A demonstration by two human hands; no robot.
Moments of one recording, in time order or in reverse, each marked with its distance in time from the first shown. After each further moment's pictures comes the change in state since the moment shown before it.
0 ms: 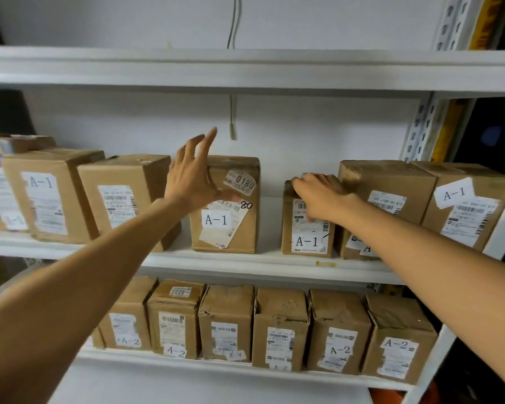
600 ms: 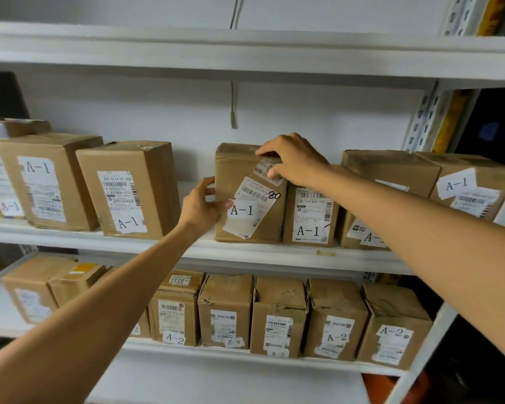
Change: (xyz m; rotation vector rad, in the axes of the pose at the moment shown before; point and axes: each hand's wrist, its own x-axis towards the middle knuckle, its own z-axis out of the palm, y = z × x) left_hand -0.054 -0.001 0.047 -0.686 -0.096 -0.439; right_hand 0.028 -0.027 -0.029 0.501 0.225 -0.067
